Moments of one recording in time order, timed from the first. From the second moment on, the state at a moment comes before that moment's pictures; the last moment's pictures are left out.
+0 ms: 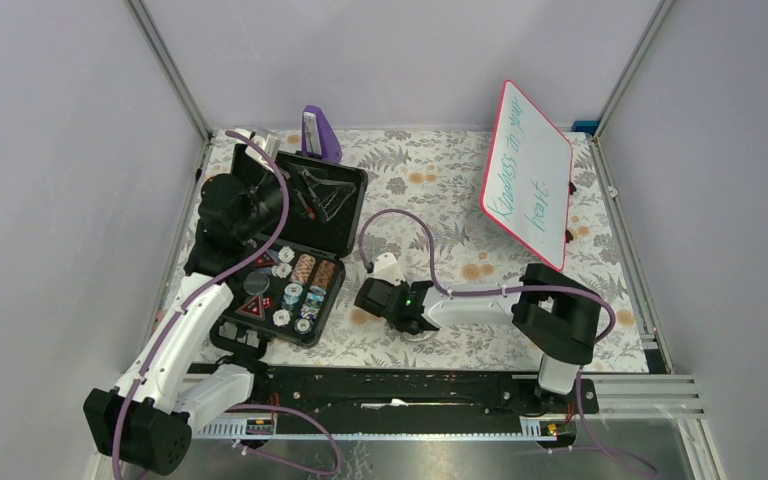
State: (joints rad) left arm -0.28 0.99 0.93 0.12 0.54 -0.43; right arm 1.19 1.78 1.02 -0.41 0.51 0.59
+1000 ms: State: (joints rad) left arm -0.34 1.14 0.95 0.12 0.58 -0.48; right arm 1.06 0.94 0.90 -0.56 0.79 0.56
